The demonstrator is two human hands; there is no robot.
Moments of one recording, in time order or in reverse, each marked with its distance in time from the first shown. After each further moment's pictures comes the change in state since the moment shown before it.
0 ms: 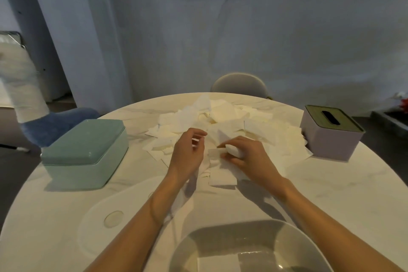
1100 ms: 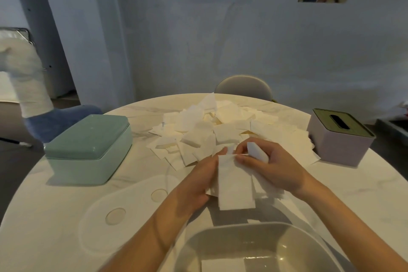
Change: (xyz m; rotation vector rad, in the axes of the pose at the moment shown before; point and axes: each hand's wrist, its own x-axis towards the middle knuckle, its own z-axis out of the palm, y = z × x) left_hand -0.043 0.015 0.018 -0.868 -0.445 -0.535; right_hand -0.019 -0.047 -0.047 0.214 -0.145 0.198
